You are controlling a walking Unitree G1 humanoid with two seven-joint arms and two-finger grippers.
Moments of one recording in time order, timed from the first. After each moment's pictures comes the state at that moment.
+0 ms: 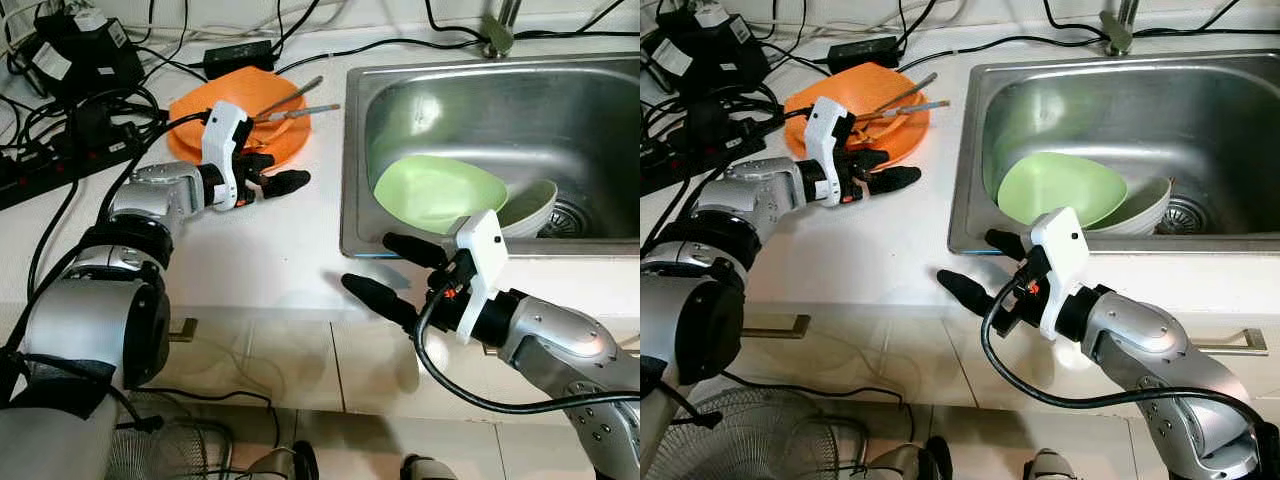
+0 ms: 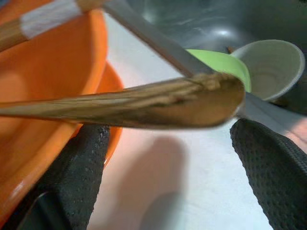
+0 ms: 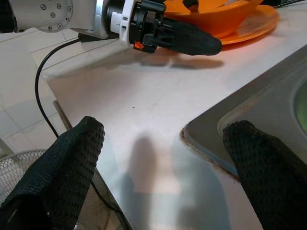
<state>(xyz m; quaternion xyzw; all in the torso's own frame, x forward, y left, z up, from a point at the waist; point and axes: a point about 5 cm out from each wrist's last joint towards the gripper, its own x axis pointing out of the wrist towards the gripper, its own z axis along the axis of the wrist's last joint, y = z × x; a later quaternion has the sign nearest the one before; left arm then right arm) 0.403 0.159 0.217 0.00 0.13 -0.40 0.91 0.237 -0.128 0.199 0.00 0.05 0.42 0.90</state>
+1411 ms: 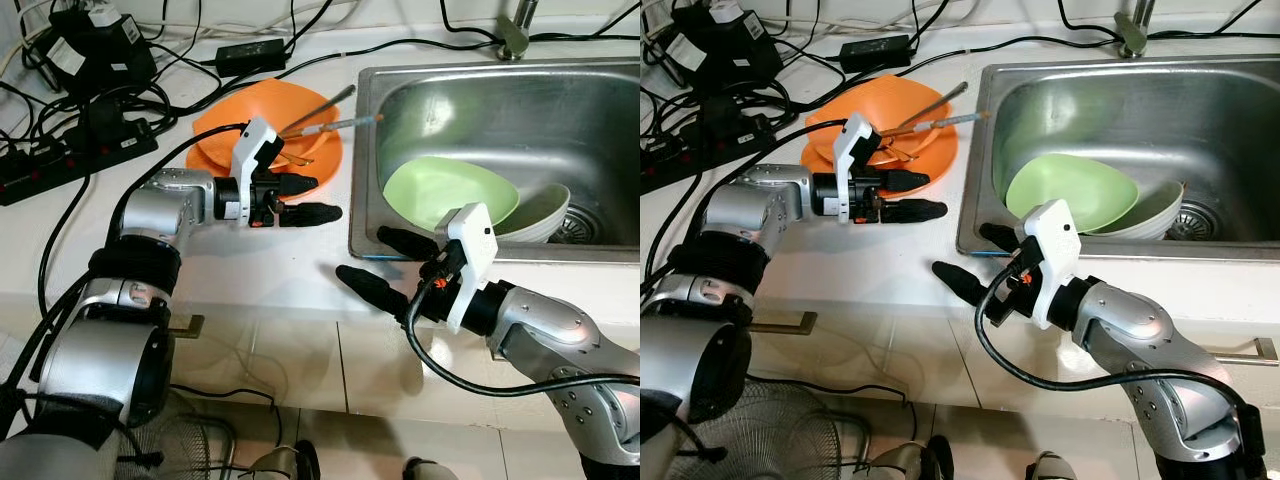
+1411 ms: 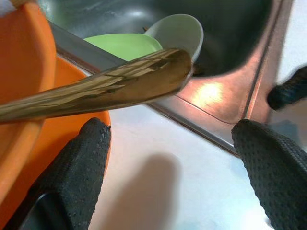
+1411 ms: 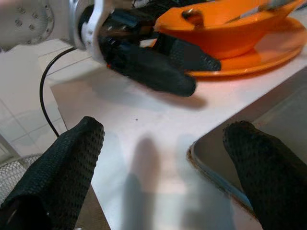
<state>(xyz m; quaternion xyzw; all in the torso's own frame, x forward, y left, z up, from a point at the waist) 0.370 0.138 0.217 0.03 0.14 -0.56 0.82 0.250 -0.122 0.198 0.01 0.05 0.43 0.90</state>
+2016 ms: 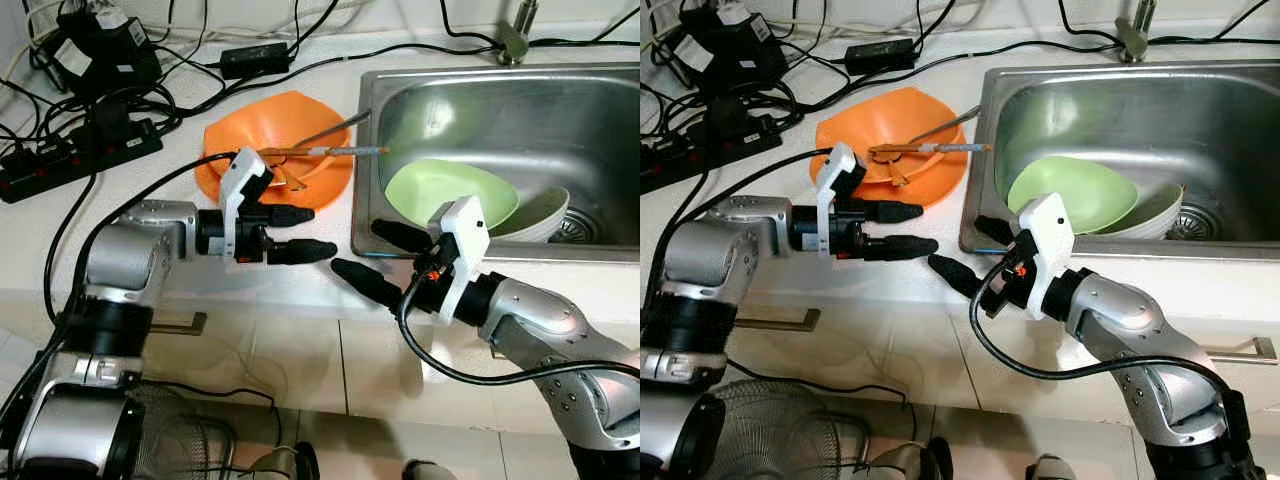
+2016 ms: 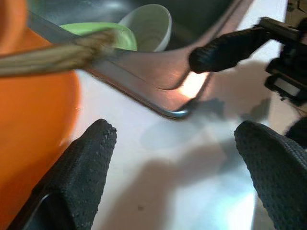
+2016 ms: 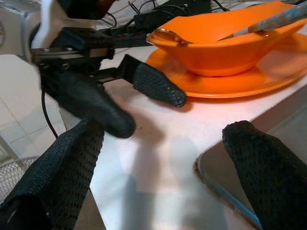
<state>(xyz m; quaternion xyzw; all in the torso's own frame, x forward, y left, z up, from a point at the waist) 0.325 0.140 0.211 0.01 0.16 -0.58 0.80 0.259 -0.118 0.196 0.01 0.04 0.44 0.90</state>
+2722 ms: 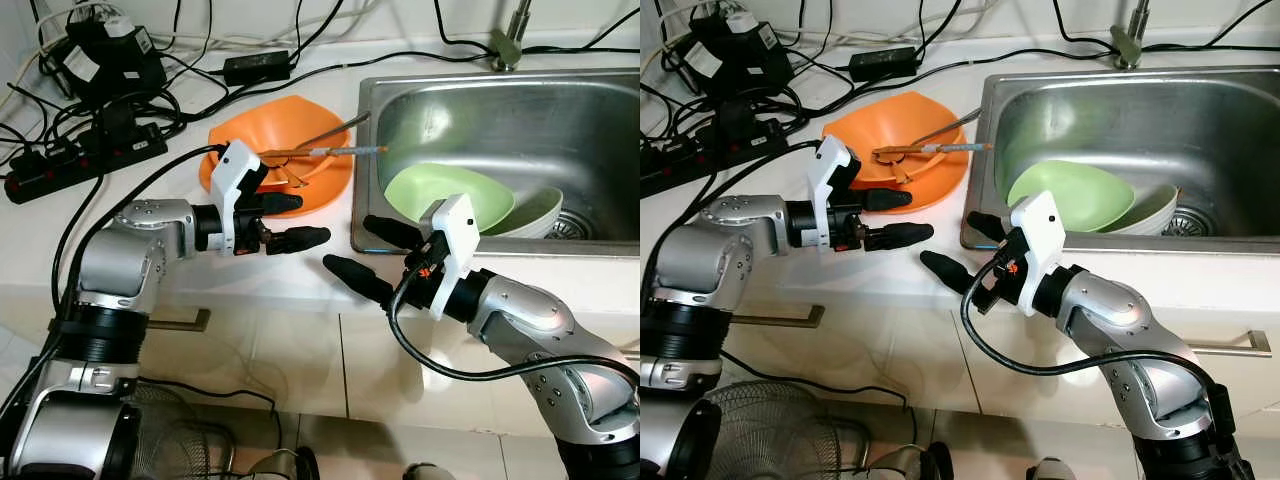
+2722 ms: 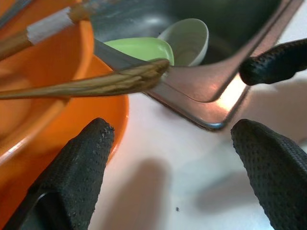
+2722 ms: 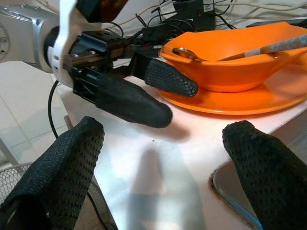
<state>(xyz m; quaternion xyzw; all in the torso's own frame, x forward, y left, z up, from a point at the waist) 0.339 0.144 0.213 0.03 0.12 -0.50 0.86 0.262 -0.111 0.197 0.01 0.02 0.44 0.90</state>
